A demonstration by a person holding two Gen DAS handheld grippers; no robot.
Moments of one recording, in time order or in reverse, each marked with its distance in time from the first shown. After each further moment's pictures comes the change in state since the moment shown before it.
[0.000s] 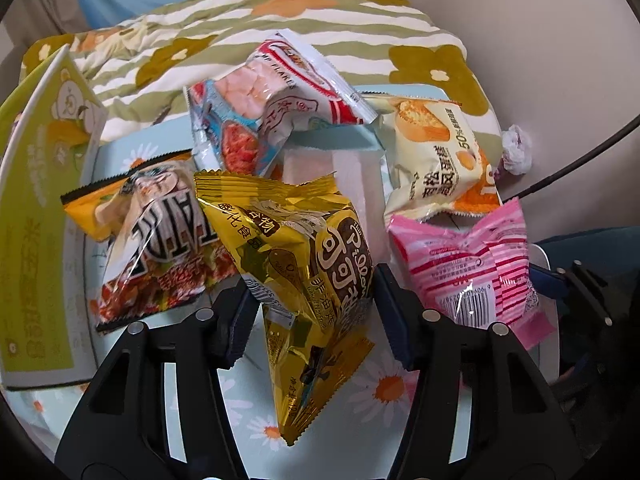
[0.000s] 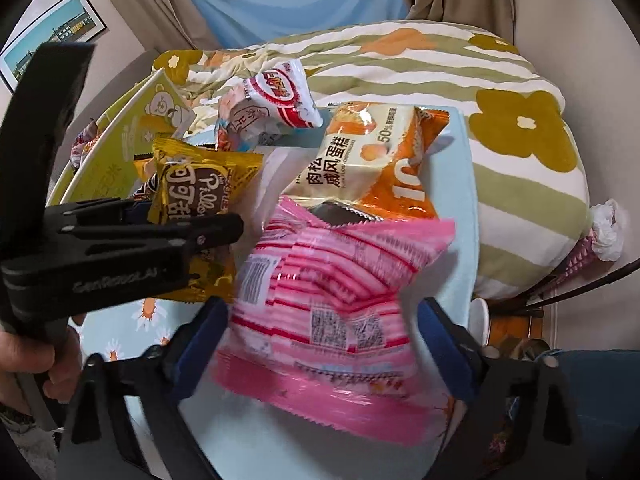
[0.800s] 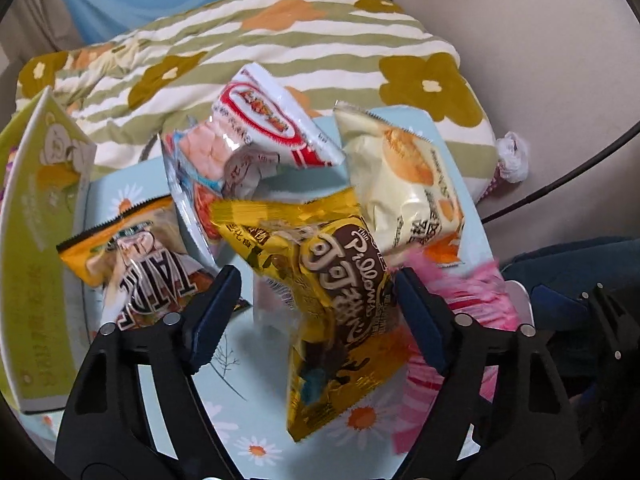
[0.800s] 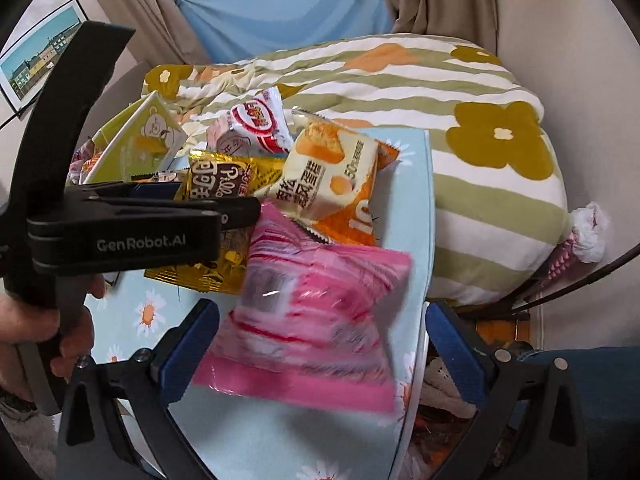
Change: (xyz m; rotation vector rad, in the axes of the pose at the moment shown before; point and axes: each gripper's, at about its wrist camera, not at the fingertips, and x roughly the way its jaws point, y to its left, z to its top) left arm -0.002 -0.021 0.025 0.026 -0.013 0.005; right arm -0.029 -0.016 0.002 0.012 -0.046 -0.039
